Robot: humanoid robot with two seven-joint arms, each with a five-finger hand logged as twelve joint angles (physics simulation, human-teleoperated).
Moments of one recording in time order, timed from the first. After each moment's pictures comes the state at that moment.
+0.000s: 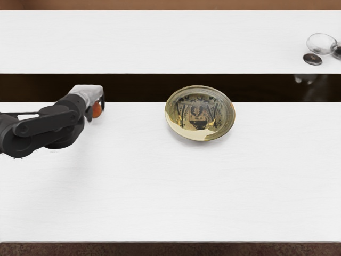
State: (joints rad) left arm -1.19 0.39 0.11 -1.12 1.26 0.09 0.61; right arm -0.09 0.00 -0.15 0.16 0.05 0.02 -0.25
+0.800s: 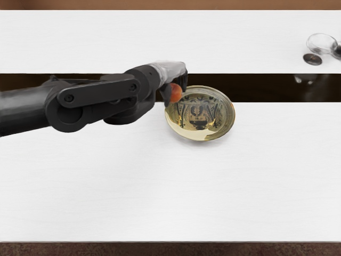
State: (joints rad) left arm -1.43 0.14 -0.02 -1.20 1.13 -0.01 0.61; right arm -0.09 0.00 -0.15 0.16 0.05 0.02 -0.25
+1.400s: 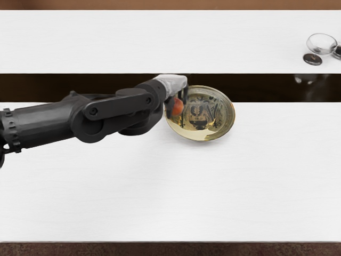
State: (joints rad) left arm -1.35 0.03 0.00 -1.05 1.15 0.00 0.61; right arm -0.09 0.00 -0.15 0.16 0.05 0.02 -0.25
